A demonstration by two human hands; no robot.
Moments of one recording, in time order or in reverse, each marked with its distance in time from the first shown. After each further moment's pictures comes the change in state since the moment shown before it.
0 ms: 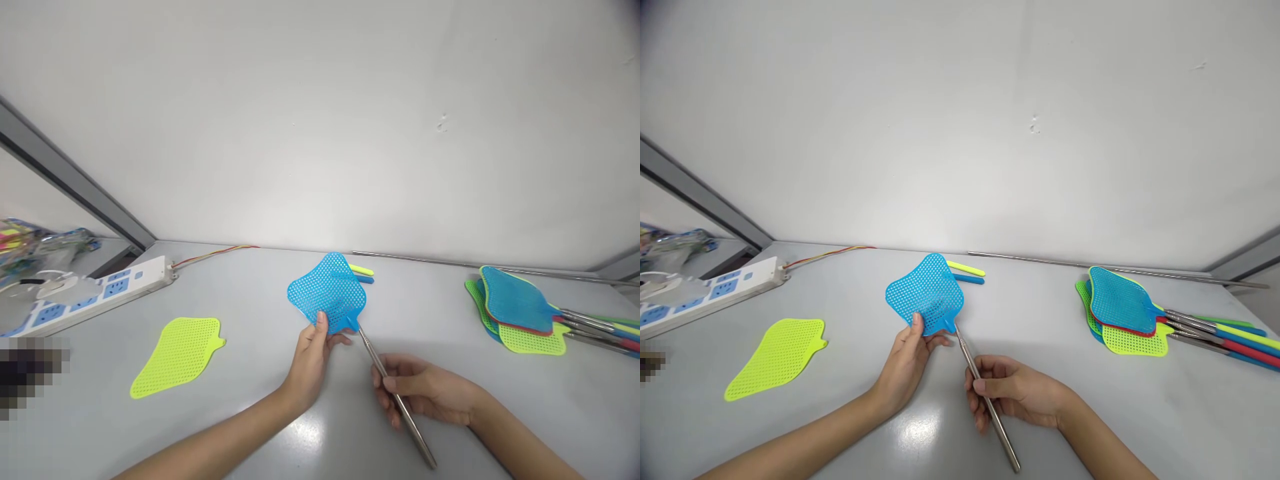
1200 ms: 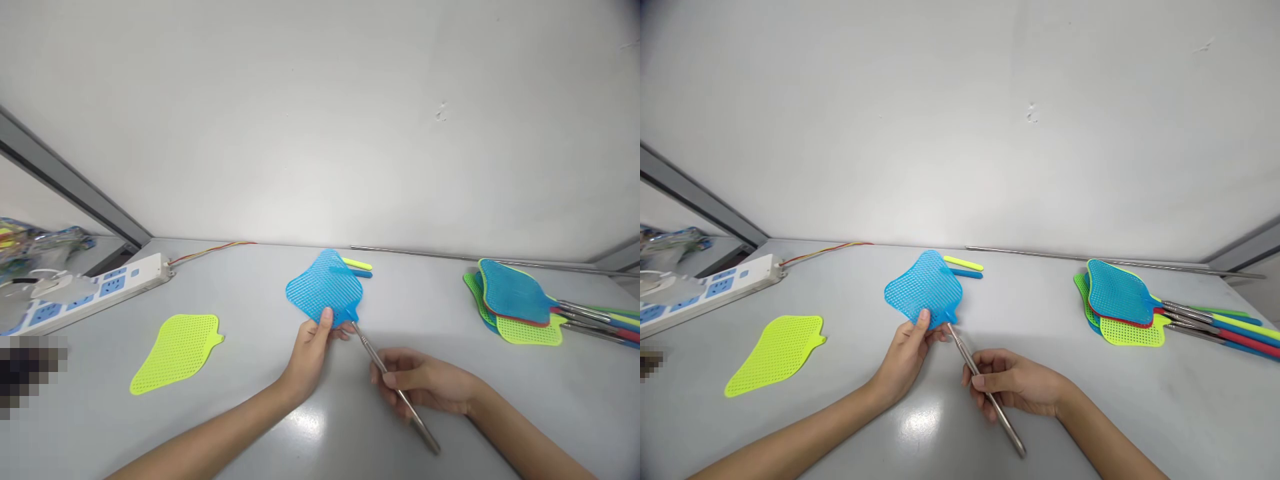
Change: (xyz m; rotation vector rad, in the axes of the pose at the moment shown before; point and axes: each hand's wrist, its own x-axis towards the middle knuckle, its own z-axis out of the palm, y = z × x) left_hand 0.002 -0.003 -0.004 0.250 -0.041 0.027; right_hand -0.003 -0.004 -0.002 -0.068 -0.022 0.032
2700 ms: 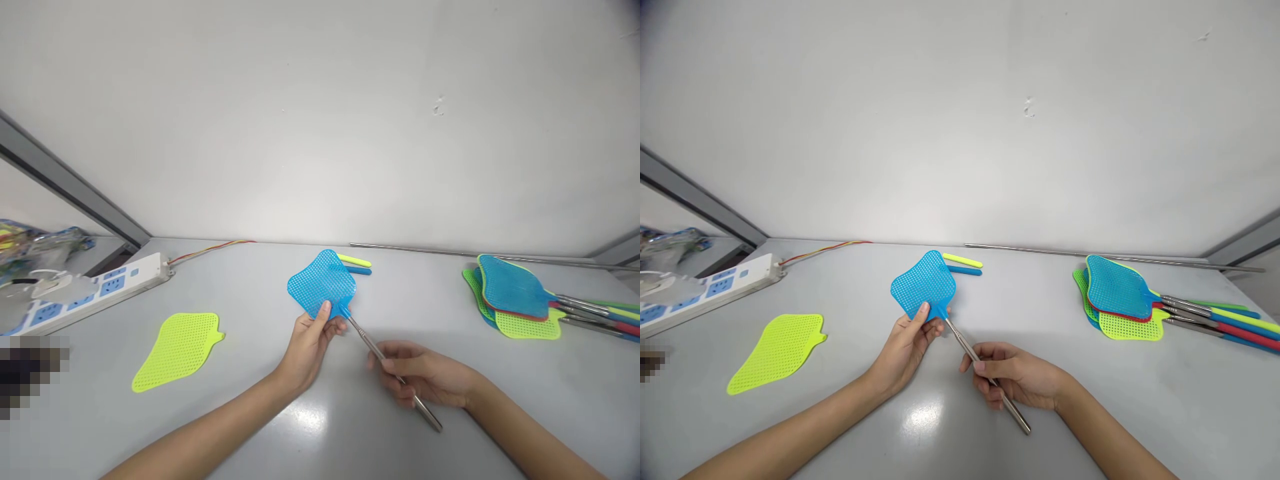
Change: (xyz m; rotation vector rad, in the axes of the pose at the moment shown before) left_hand 0.004 0.009 0.001 -0.308 0.021 -0.110; right_hand 0.000 0.000 0.000 0.066 0.007 -0.012
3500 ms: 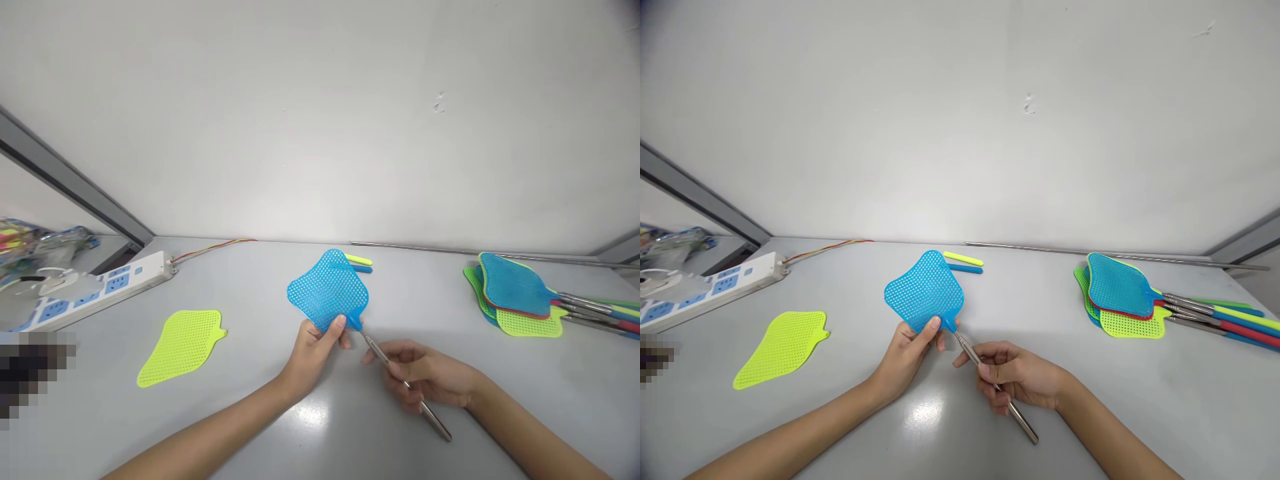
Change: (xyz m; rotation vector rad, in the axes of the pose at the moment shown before) left_hand -0.012 -0.001 -0.001 0.481 -0.117 0.156; right_hand -0.003 0.004 -0.004 0.025 -0.044 -0.009
